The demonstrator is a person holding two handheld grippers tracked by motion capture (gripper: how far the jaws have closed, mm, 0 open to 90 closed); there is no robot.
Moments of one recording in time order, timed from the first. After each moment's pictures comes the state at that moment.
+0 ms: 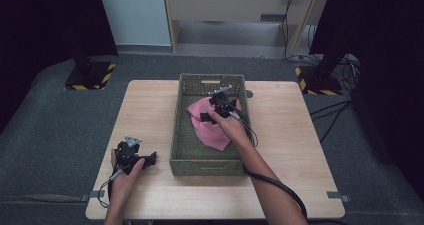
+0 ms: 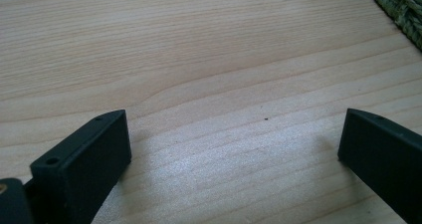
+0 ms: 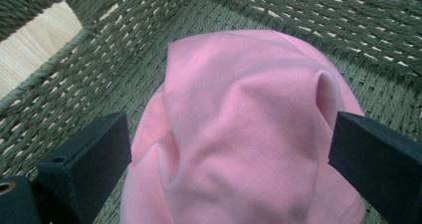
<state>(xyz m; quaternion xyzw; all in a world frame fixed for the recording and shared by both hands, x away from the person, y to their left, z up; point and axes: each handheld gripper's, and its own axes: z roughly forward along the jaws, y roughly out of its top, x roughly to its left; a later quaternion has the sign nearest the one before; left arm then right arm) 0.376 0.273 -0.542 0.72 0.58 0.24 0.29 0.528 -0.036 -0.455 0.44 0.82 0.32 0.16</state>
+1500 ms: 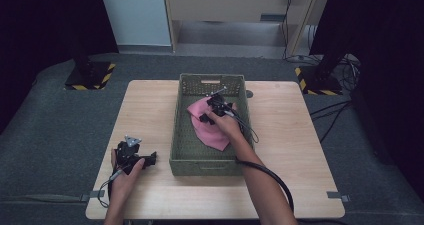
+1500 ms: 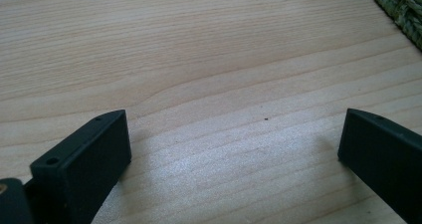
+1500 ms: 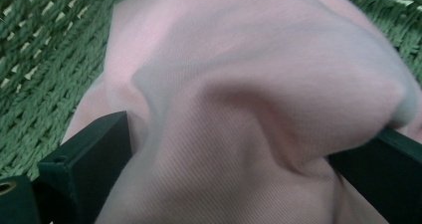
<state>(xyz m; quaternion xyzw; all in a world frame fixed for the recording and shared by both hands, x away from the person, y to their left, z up) 0.376 0.273 -0.542 0.72 0.58 0.24 0.29 0.567 -0.026 -0.506 0.47 0.83 0.27 0.13</state>
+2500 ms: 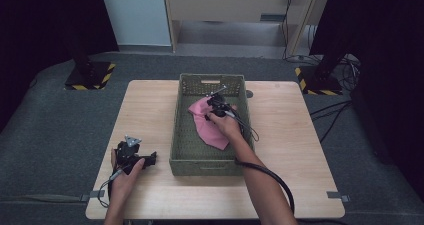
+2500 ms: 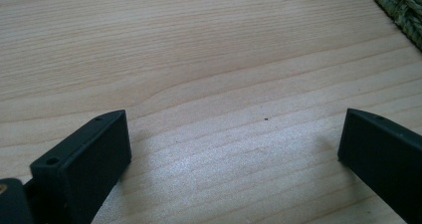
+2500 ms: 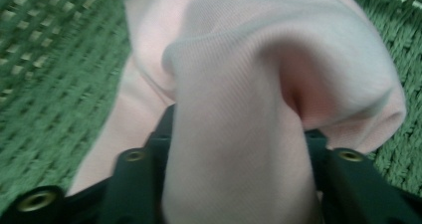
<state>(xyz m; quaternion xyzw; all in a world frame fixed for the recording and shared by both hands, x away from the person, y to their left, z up) 0.376 0.273 -0.542 0.72 0.58 0.24 0.29 0.561 -0.028 -0.495 0.46 0.84 0.26 0.12</state>
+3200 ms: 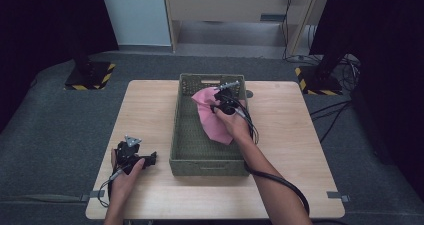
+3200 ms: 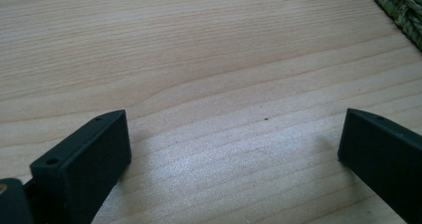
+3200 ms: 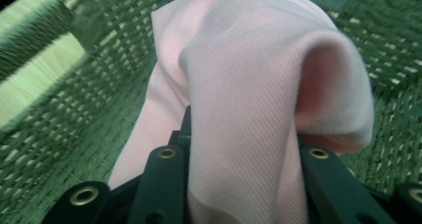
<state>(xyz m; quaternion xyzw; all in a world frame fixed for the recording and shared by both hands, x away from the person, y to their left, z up) 0.376 0.273 -0.542 0.72 0.58 0.24 0.29 0.528 -0.053 -0.433 0.44 0.81 0.35 0.16</state>
